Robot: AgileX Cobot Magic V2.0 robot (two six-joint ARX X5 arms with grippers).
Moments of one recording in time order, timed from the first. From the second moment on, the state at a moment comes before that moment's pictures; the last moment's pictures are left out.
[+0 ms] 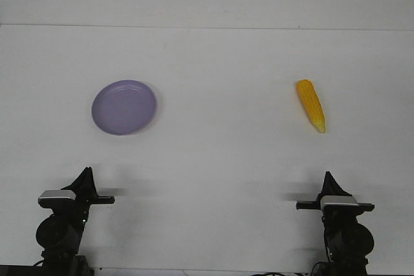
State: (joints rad) left arm 0.01 0.00 0.04 -0.01 0.00 -0.09; right arm 0.02 0.00 0.02 -0.11 0.05 -0.02
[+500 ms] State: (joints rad) left arm 0.01 0.00 0.04 0.00 0.00 -0.10; right arm 0.02 0.00 0.02 -0.11 0.05 -0.02
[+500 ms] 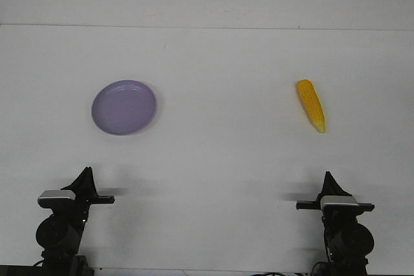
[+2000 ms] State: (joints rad) left arm 0.16 1.20 1.01 -0.31 0.08 -0.17; right arm 0.02 0.00 0.02 -0.11 0.05 -0.02
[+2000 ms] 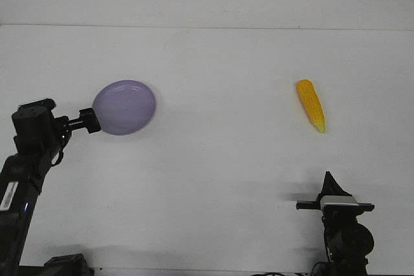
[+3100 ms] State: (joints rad) left arm 0.15 1.85 1.26 -0.19 0.21 -0.14; right arm 0.02 0.00 0.02 -0.11 0.05 -0.02
